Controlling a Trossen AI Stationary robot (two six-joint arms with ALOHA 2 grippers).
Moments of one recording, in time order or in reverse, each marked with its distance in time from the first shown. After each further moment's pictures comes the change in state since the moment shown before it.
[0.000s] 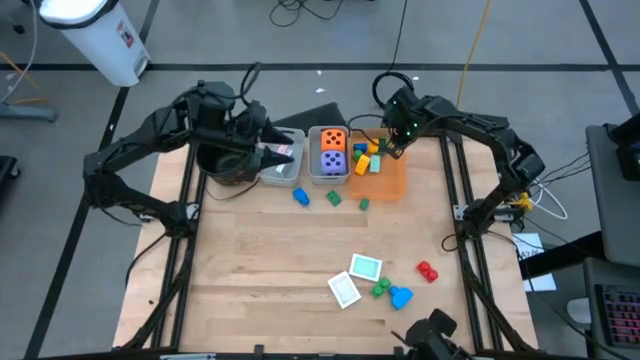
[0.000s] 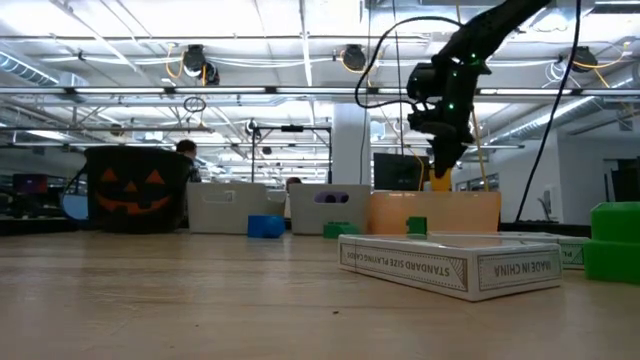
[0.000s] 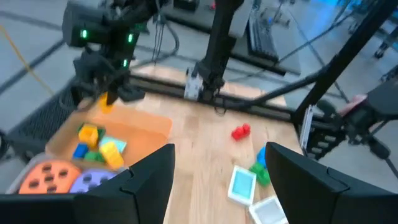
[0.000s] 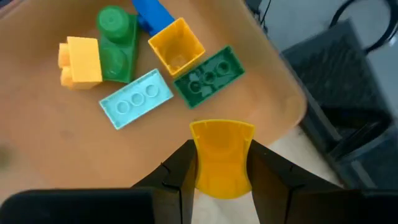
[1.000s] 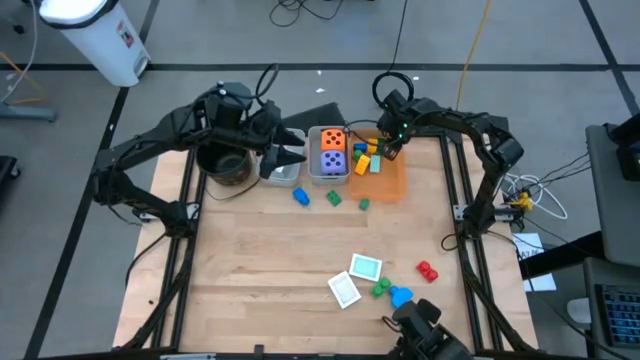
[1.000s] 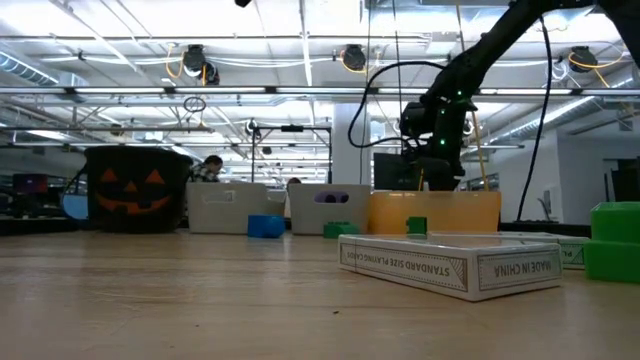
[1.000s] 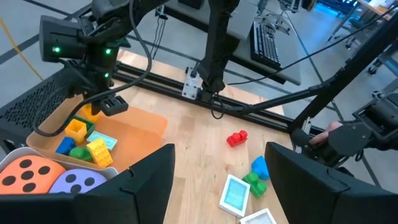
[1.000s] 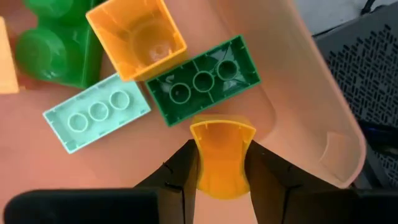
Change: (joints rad) left arm 0.005 0.072 0.002 0.063 0.012 -0.094; right arm -0.050 0.210 0.001 0.104 -0.054 -0.093
